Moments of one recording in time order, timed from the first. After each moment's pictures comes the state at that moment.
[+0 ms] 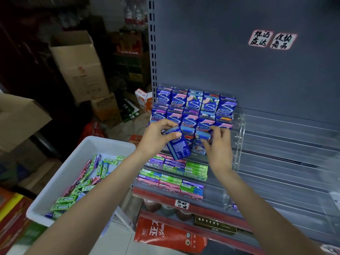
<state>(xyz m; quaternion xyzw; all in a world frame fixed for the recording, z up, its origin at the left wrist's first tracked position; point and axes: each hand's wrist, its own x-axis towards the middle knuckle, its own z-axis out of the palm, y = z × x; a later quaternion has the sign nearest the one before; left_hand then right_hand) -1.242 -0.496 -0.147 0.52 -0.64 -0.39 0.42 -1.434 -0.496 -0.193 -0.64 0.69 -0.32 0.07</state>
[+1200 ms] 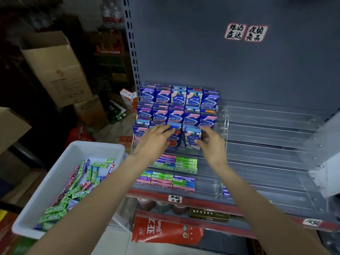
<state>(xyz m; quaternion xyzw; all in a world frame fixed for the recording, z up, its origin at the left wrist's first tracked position) -1.261 -0.499 -0.169 0.53 -0.85 -0.04 0.05 -1.454 -0.483 -0.192 -0.61 0.67 -0.37 0.20</state>
